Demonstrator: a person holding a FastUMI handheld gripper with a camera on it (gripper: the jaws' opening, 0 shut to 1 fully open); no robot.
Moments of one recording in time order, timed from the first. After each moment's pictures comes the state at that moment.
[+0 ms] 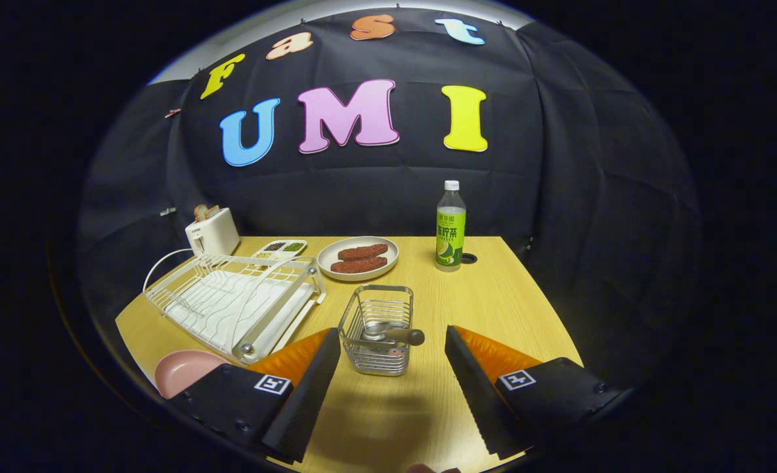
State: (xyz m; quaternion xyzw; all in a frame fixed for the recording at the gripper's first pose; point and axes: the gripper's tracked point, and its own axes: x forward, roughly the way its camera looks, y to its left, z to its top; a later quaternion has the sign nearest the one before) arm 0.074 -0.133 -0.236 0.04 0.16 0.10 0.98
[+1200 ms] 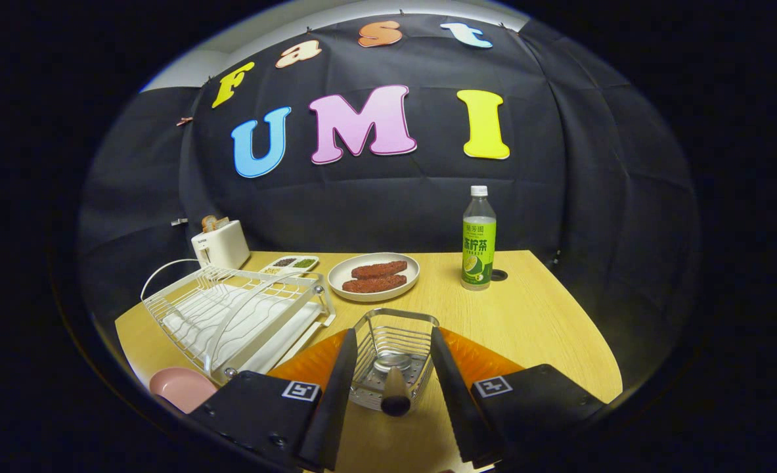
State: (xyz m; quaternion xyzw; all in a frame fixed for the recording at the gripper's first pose) arm 0.119 -0.096 -0.237 0.04 0.10 0.14 0.98
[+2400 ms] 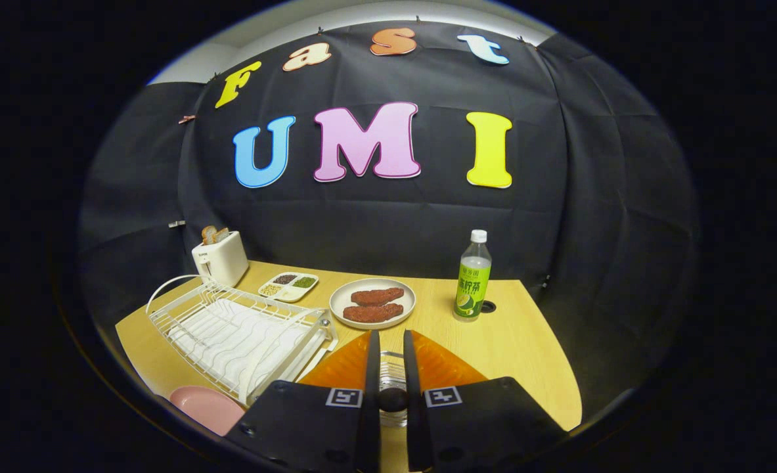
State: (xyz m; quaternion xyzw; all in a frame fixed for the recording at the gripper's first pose) arm 0.106 -0.095 -0.145 0.01 0.10 0.12 0.99
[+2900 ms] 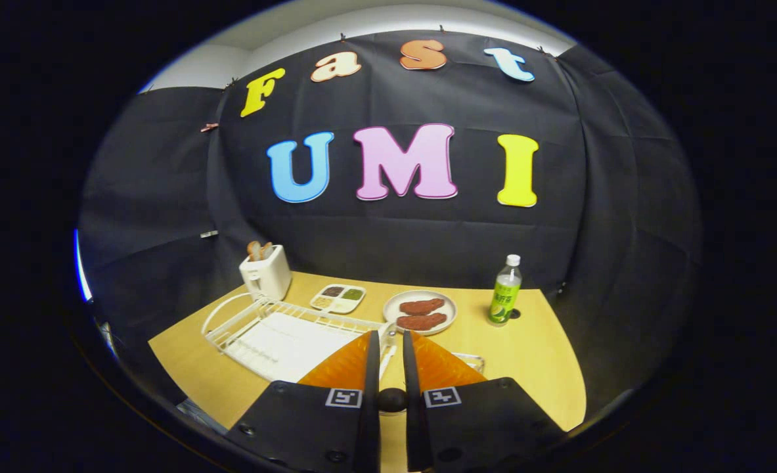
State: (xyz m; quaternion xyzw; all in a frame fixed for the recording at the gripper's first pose) arm 0.014 0.010 -0.085 0.02 0.11 0.18 0.98
